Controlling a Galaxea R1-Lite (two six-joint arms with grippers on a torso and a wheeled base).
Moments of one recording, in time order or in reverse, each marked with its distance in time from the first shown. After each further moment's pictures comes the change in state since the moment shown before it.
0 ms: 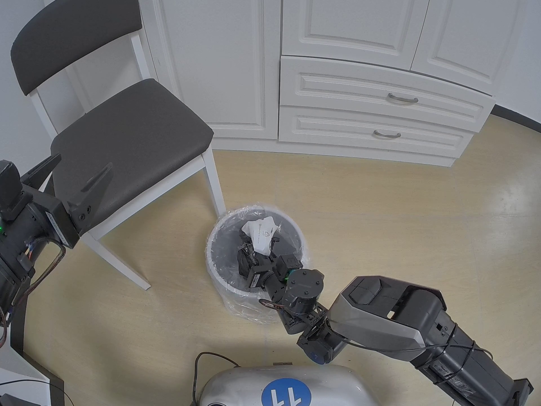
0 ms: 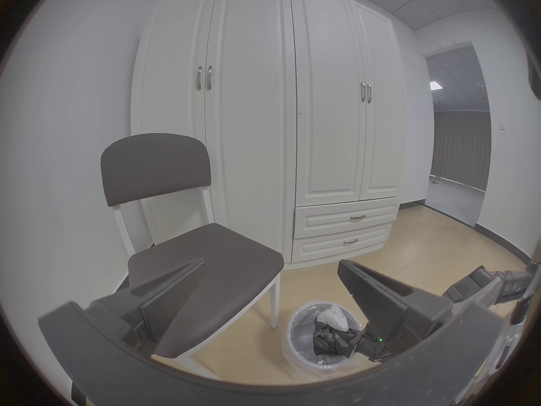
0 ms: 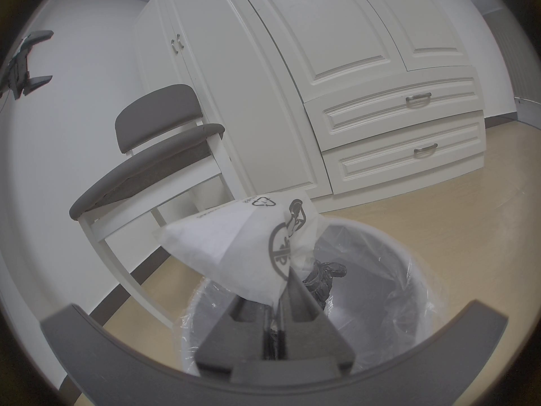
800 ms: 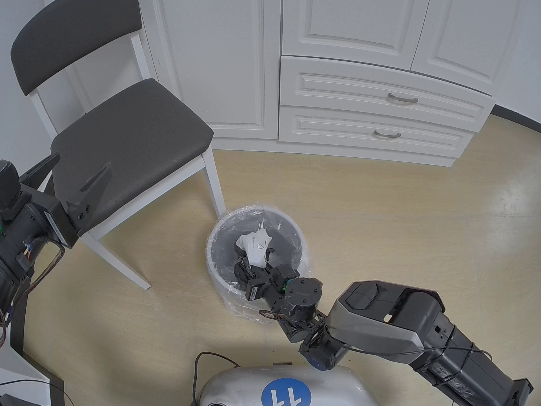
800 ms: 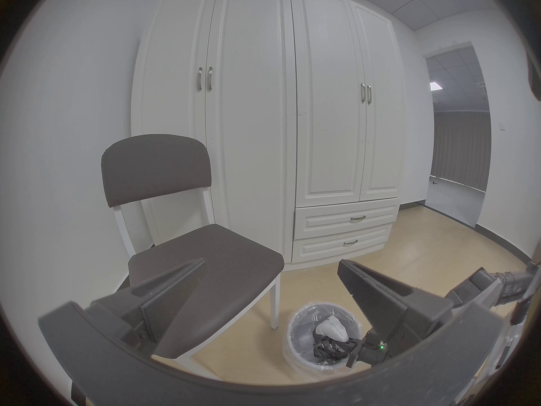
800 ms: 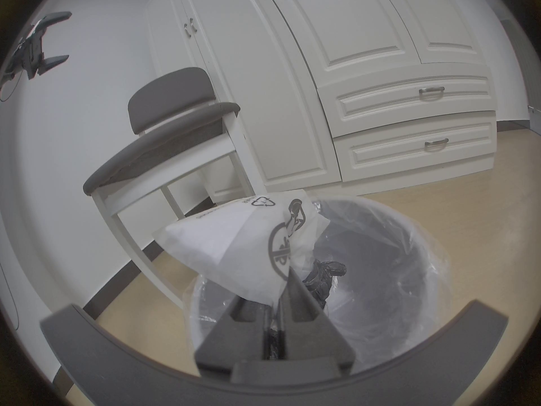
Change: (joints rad) left arm 0.000 -0.004 0.000 0.000 0.000 0.000; right arm 0.013 0.003 0.065 0.000 0.051 -0.023
